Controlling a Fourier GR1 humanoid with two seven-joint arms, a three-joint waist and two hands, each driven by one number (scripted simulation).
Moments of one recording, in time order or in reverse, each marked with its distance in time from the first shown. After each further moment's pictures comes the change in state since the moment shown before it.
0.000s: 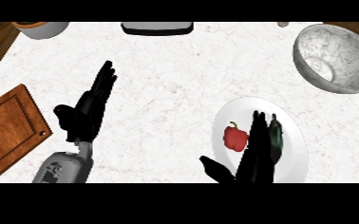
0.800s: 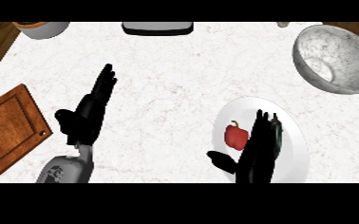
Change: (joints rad) left arm 0.029 -0.040 0.033 -0.006 -0.044 -0.042 -0.011; right arm -0.055 0.007 -0.107 0.177 -0.026 -0.002 0.018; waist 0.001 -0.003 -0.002
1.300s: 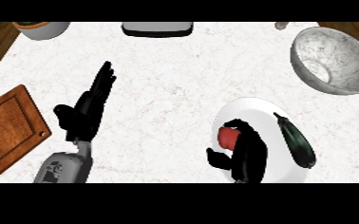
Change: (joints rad) left arm -0.022 -0.001 0.027 0.025 -0.003 -0.025 0.001; right arm -0.072 -0.033 0.029 0.067 -0.065 0.075 -0.079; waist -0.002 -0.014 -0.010
